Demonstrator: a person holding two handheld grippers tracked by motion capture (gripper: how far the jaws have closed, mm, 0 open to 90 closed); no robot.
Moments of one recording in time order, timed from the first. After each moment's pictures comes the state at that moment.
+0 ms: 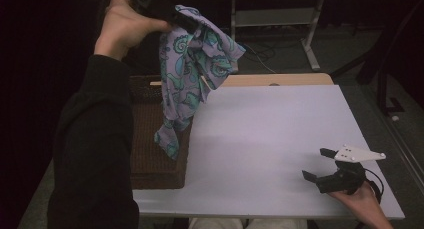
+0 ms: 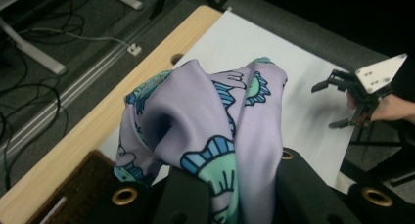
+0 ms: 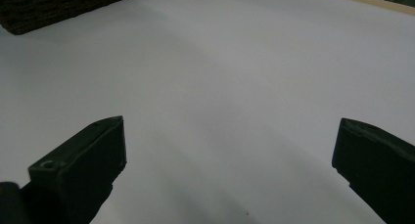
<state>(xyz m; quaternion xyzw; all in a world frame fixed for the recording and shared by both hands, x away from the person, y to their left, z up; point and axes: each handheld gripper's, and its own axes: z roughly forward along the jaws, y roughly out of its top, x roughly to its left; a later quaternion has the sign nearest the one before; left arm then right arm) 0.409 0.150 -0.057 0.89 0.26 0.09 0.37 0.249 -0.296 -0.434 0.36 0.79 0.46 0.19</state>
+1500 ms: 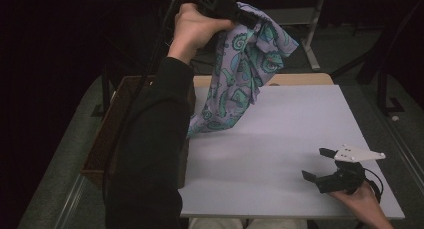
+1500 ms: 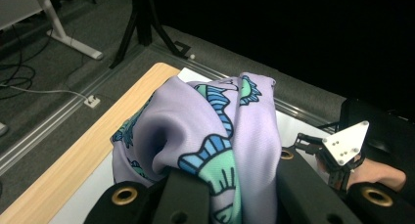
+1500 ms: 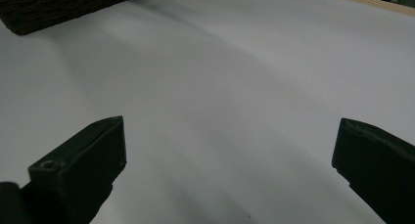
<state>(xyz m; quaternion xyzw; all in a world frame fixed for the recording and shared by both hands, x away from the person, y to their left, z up) 0.435 0.048 -0.082 0.86 0.21 0.04 0.46 0.250 -0.296 -0.433 0.35 0.79 0.47 0.19</state>
